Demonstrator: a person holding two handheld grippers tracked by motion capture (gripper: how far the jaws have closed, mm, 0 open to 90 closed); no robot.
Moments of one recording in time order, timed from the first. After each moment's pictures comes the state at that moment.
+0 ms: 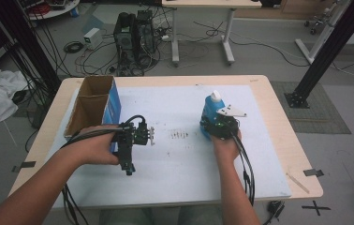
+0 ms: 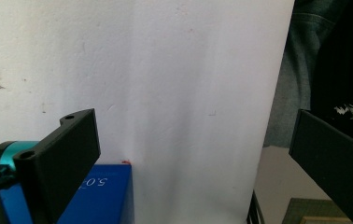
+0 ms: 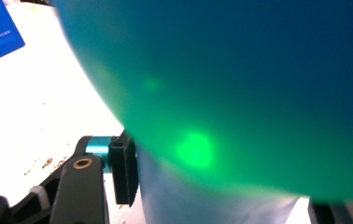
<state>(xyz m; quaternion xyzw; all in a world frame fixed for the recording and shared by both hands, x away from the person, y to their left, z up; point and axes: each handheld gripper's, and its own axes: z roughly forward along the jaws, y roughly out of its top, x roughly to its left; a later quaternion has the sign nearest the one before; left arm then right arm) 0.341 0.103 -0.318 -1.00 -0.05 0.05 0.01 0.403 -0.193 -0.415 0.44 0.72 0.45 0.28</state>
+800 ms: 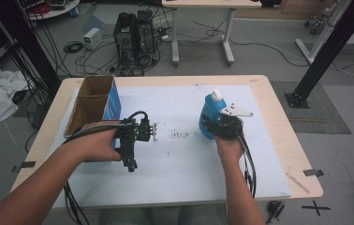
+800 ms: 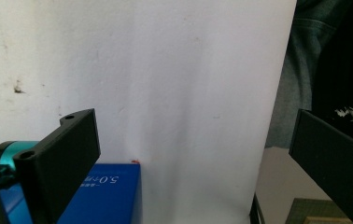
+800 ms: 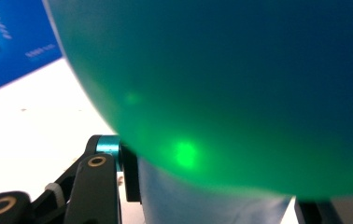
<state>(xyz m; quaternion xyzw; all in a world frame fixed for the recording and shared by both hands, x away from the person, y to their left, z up) 0.346 0.095 -0.305 -1.00 -0.05 0.03 0.01 0.388 -0.201 -0.390 0.40 0.73 0.49 0.26</state>
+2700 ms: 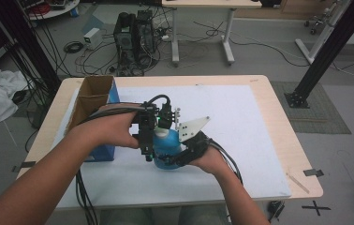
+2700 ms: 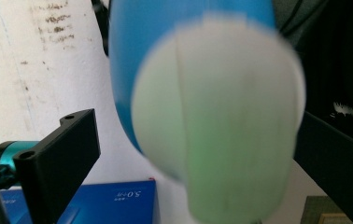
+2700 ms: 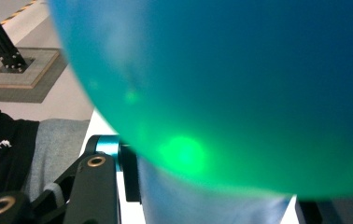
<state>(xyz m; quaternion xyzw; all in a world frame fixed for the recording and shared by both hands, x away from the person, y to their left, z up) 0.342 0.041 -0.248 -1.00 0.00 0.02 -0.01 0.345 -0.097 -0.374 -0.02 0.86 0.50 0.01</state>
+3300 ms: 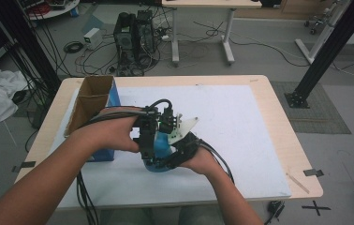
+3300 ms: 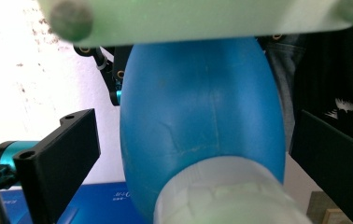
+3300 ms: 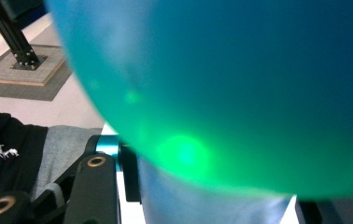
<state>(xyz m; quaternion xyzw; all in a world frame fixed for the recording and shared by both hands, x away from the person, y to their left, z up) 0.333 0.039 -0.251 -1.00 0.00 0.02 0.00 0.337 -0.071 -0.369 -0.02 0.86 0.51 -0.01</state>
